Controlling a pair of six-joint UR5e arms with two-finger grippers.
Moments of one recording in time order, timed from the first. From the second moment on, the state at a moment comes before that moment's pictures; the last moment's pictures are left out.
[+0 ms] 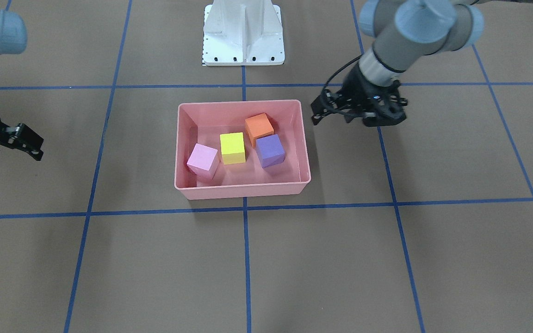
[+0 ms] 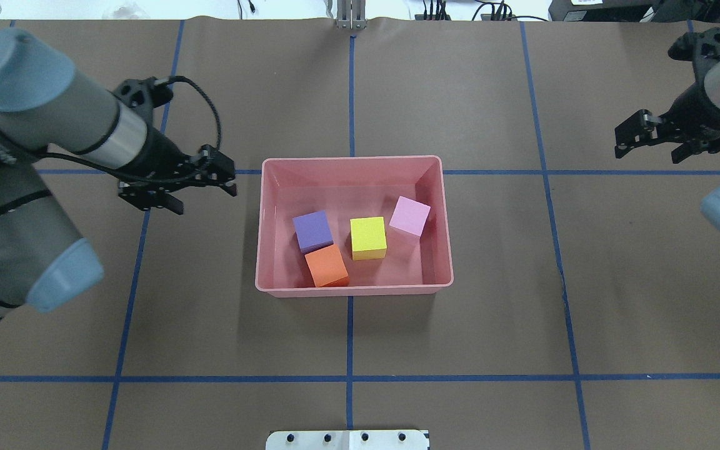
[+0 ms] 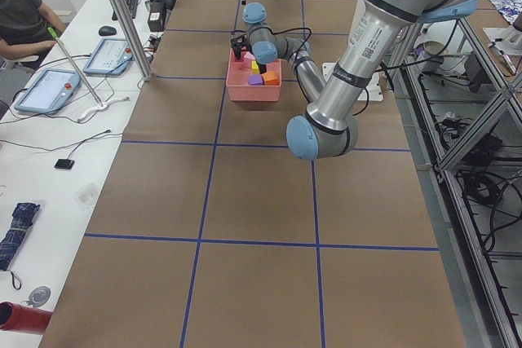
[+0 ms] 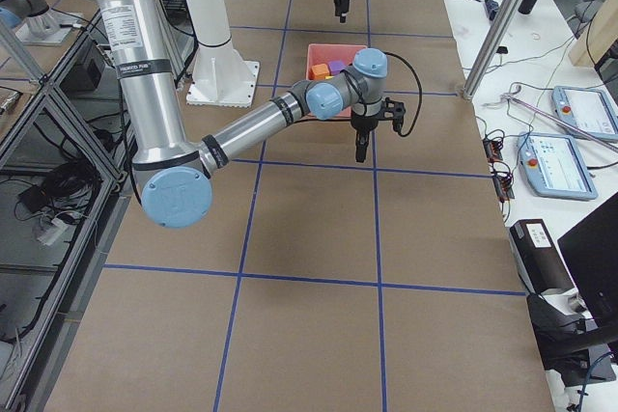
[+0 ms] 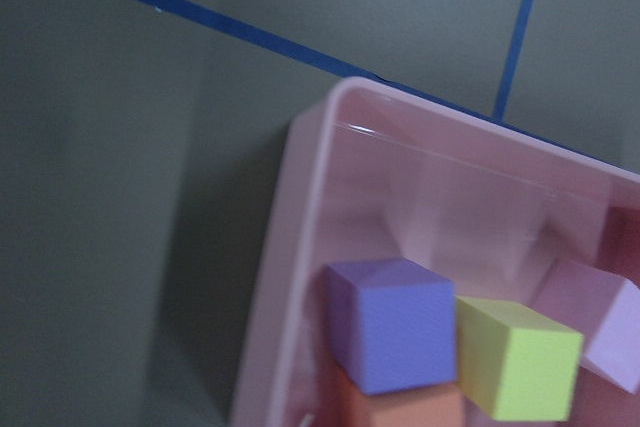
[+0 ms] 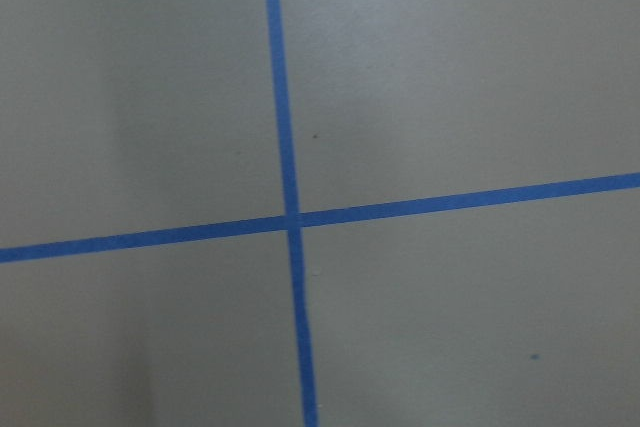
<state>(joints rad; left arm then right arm) -0.84 -1.90 -1.93 -1.79 -2.25 -1.24 1.13 -1.40 1.89 -1.60 2.23 0.71</state>
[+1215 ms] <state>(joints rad) -1.51 -1.51 -1.71 -1.64 -2.34 0.08 1.54 -1.64 1.74 -1.60 2.39 0.03</state>
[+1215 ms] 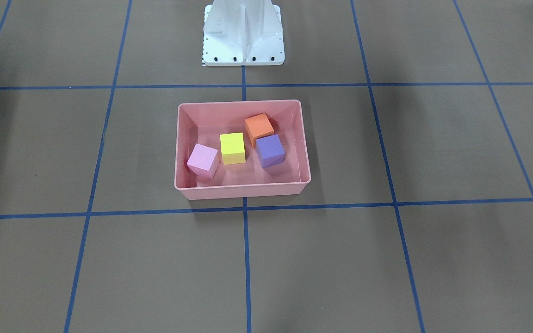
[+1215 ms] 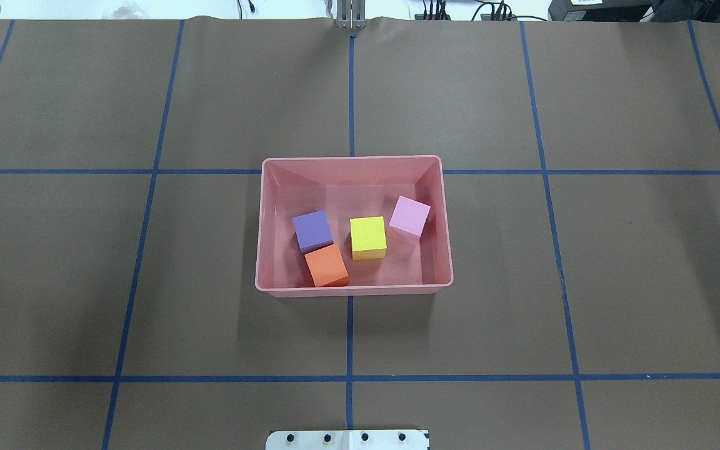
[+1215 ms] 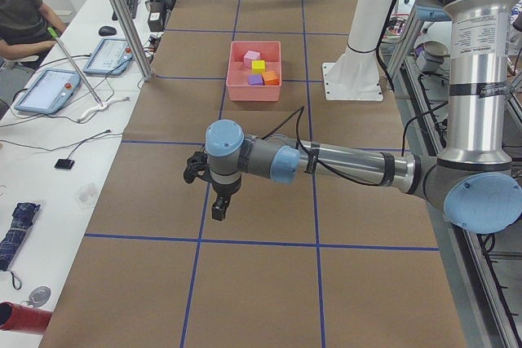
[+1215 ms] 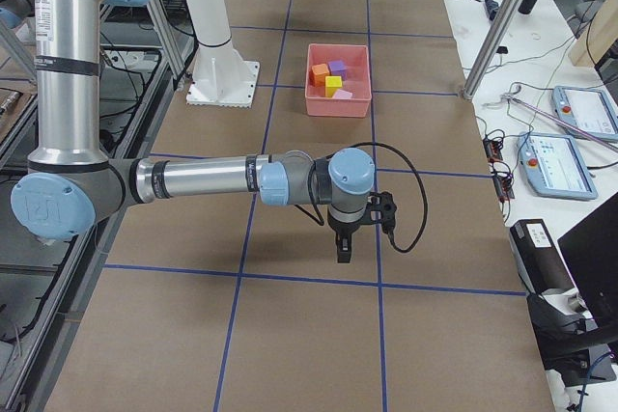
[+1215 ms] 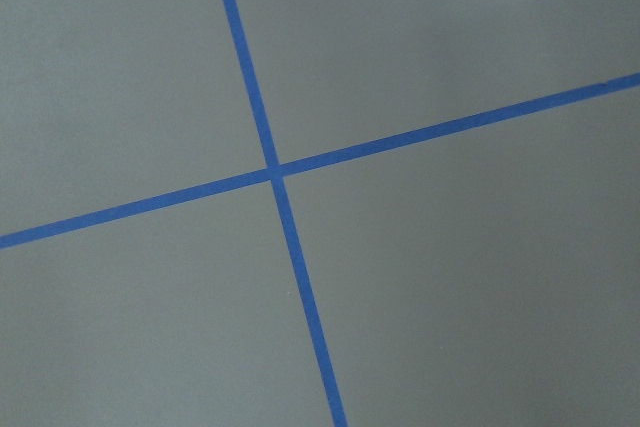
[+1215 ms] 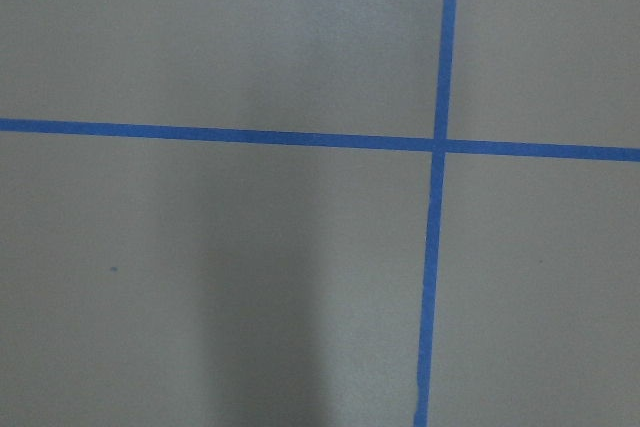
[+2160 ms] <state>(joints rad) -1.54 -1.54 -1.69 -1.52 -2.35 0.08 1.56 -1.66 1.71 -1.60 2.40 0.02</state>
